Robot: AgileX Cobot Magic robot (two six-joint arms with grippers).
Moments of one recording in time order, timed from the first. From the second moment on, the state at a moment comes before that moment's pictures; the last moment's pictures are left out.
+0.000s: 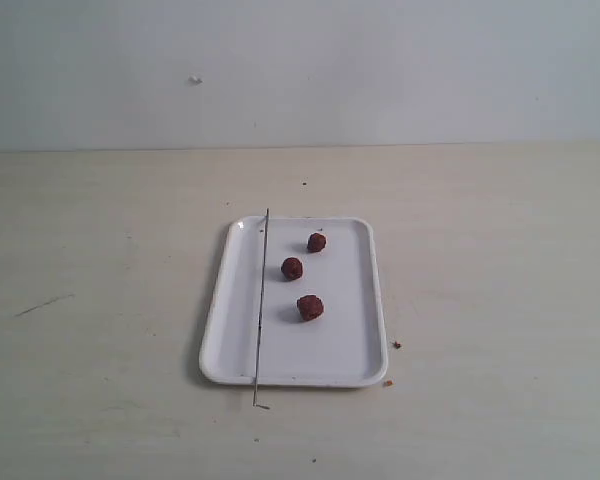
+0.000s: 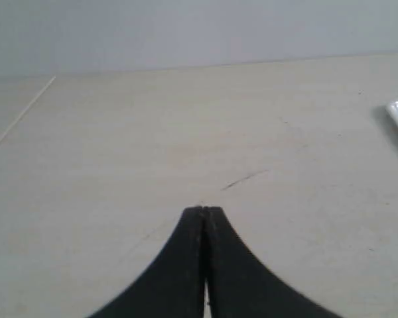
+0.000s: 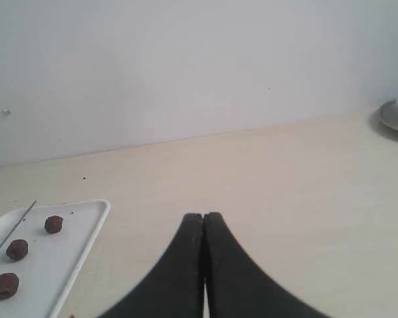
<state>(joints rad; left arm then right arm) 0.03 0.01 0.00 0.01 0.36 0.06 -0.07 0.00 0.00 -0.09 0.22 0.24</state>
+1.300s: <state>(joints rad) 0.06 0.99 -0.70 -0.33 0.34 -0.10 -0.07 0.00 0.00 -0.08 0.22 0.24</state>
